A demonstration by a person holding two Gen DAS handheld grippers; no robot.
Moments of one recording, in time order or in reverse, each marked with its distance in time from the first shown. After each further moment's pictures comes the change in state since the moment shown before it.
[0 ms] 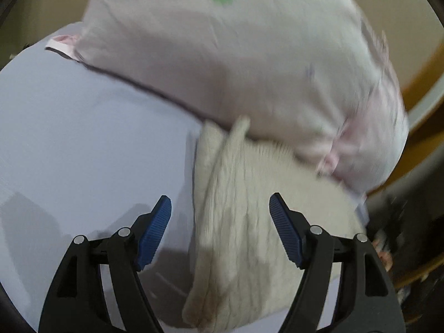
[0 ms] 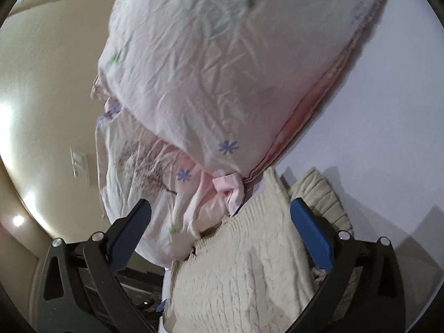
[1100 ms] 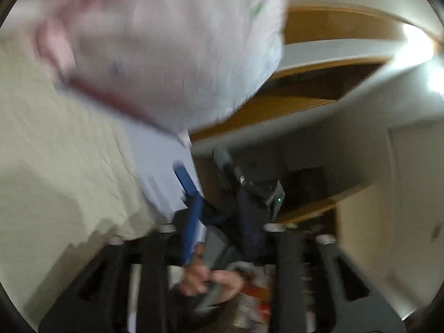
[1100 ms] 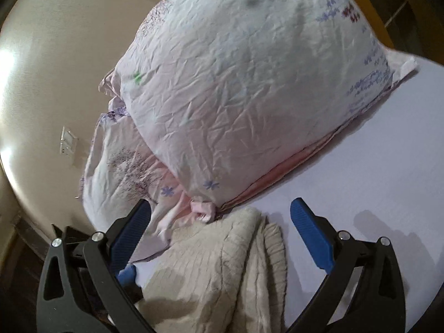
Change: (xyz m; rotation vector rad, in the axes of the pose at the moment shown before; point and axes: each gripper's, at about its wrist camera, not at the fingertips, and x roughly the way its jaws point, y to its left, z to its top) left arm 0.127 -0.287 -0.019 -0.015 0.266 -0.847; right arm -0.053 0.009 0.041 -0.180 0.007 -0.115
